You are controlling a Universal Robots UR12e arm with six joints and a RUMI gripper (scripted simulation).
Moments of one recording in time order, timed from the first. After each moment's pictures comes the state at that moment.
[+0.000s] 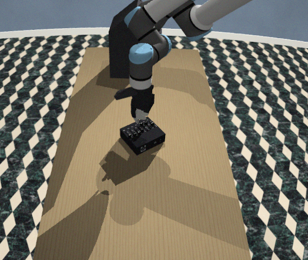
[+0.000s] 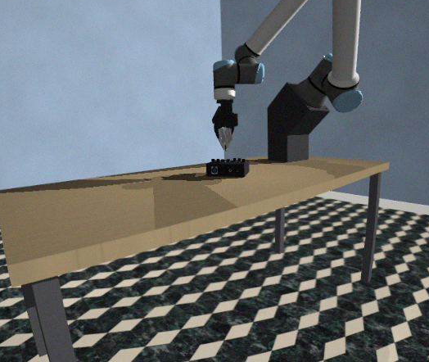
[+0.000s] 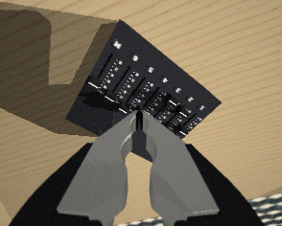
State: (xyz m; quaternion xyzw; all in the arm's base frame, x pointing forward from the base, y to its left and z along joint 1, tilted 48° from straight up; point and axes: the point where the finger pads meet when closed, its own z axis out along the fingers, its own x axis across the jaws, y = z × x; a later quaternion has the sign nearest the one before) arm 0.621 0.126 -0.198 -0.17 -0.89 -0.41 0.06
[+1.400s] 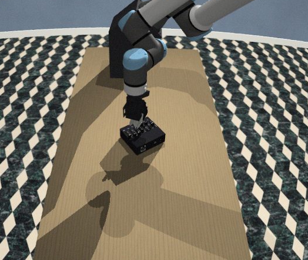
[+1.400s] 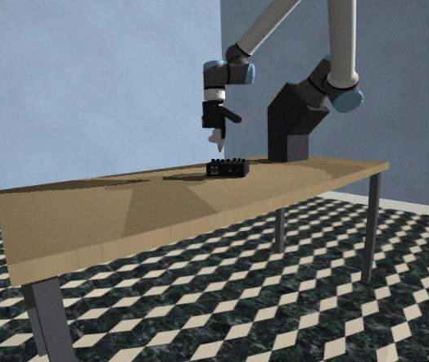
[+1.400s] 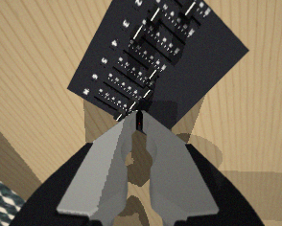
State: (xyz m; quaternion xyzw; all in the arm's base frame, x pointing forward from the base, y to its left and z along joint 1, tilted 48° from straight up) arm 0.650 0.127 -0.199 -0.75 -0.51 -0.25 0.33
